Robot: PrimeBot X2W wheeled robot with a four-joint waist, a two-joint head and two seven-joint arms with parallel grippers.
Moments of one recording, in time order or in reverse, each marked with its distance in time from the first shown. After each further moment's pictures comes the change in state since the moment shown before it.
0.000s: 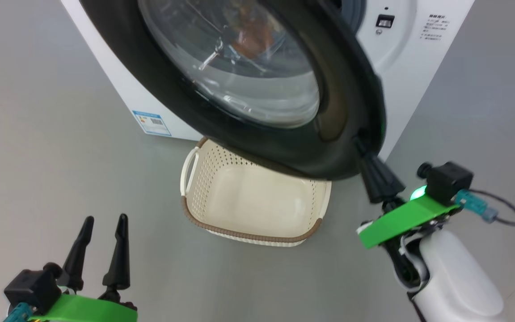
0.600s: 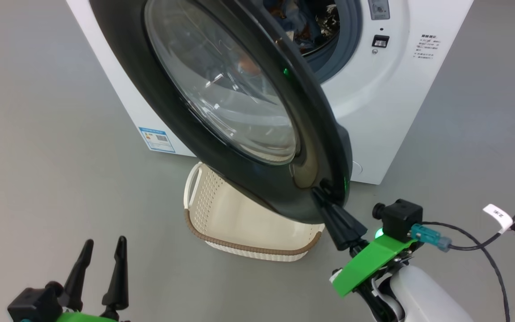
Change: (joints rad) left arm 0.058 0.001 0.009 0.028 0.000 0.000 0.000; right arm 0.051 -0.023 0.214 0.041 0.075 0.000 0.000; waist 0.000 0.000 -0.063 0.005
